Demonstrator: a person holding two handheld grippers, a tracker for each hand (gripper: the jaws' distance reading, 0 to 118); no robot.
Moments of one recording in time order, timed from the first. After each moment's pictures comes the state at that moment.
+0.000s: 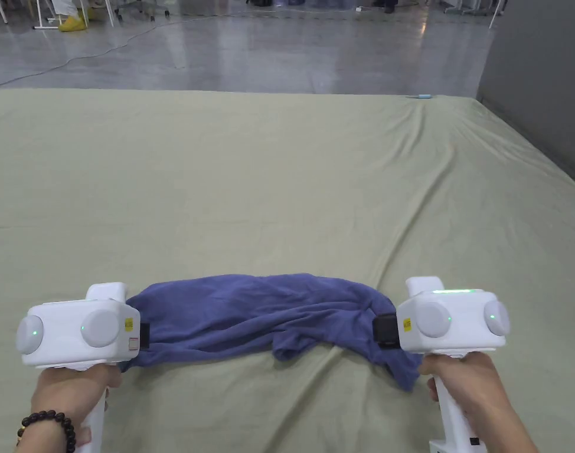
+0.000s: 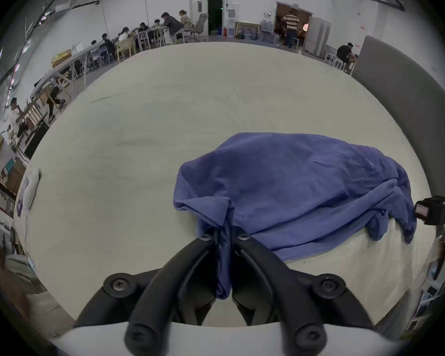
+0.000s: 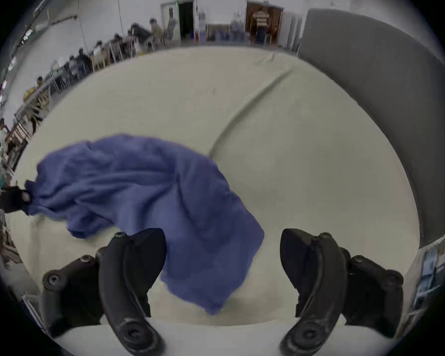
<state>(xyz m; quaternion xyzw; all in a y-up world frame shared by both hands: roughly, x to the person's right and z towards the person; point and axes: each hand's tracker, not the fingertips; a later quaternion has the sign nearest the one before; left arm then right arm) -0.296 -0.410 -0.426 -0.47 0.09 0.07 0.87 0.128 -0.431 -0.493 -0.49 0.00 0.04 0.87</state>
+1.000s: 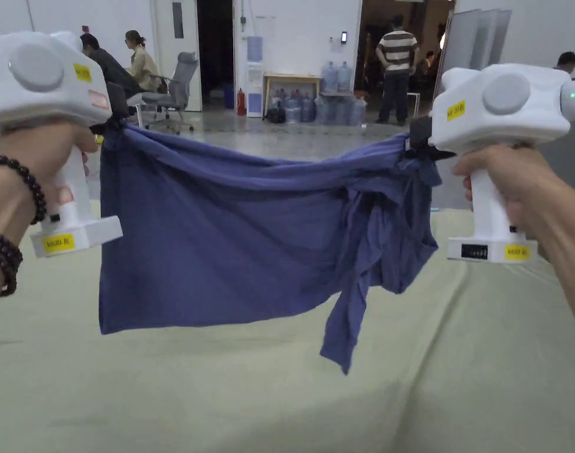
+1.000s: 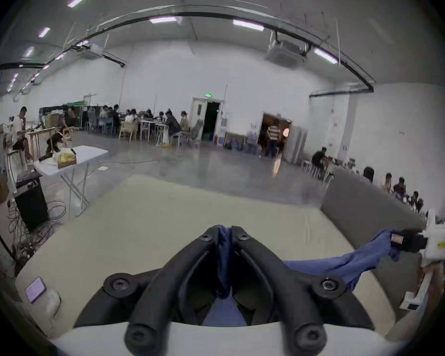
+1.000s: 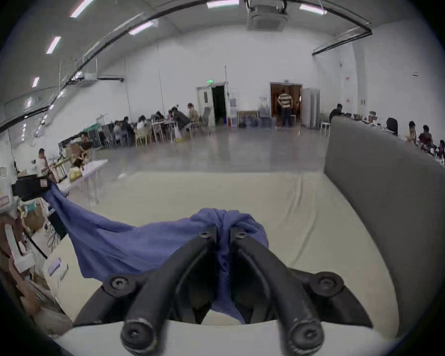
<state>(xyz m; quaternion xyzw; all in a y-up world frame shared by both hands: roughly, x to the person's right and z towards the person) -0.362 -0.013 -0.555 -0.12 0.08 0.12 0.98 0.102 -0.024 -0.635 -0.21 0.12 -0.02 0.97</state>
